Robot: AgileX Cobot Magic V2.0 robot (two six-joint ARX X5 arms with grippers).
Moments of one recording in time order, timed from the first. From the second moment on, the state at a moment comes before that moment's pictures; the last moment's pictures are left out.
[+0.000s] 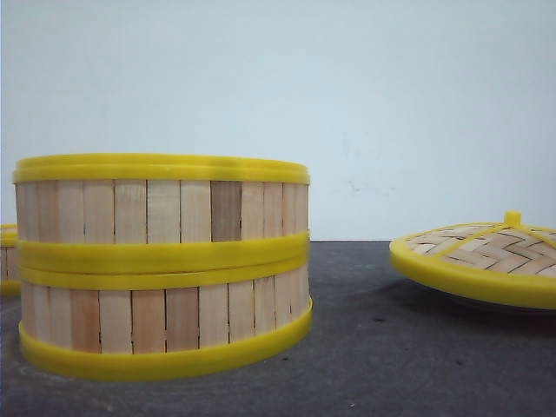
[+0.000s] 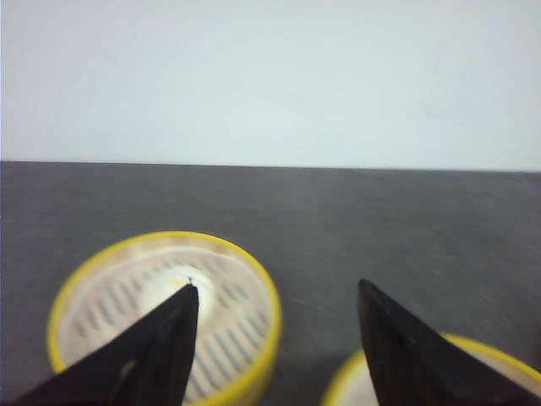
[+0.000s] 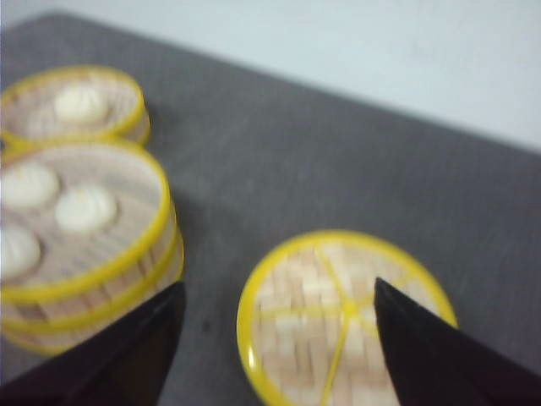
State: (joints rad) left arm -0.28 0.78 0.86 -0.28 -0.16 -0.14; right arm 0.67 0.58 1.07 -0.91 0.21 0.11
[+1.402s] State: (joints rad) left arm 0.15 1.79 1.32 -0.51 -0.03 -0.28; right arm 0.67 0.52 1.06 -0.88 0.19 0.14
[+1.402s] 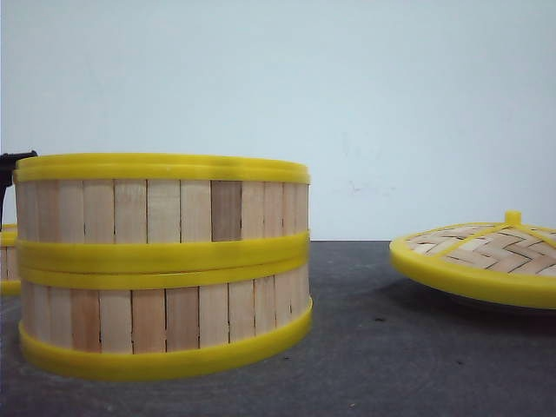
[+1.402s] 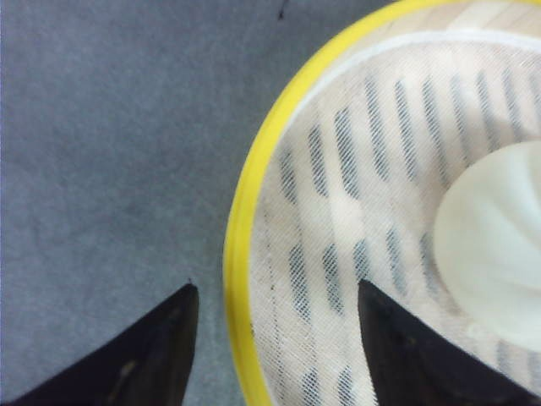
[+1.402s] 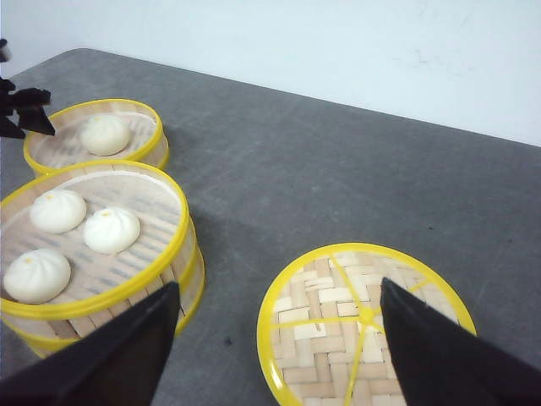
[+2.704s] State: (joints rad) left arm 0.20 1.74 1.34 -0.56 -0.03 -0.26; right arm 0.67 0.52 1.06 -0.88 0.24 0.14
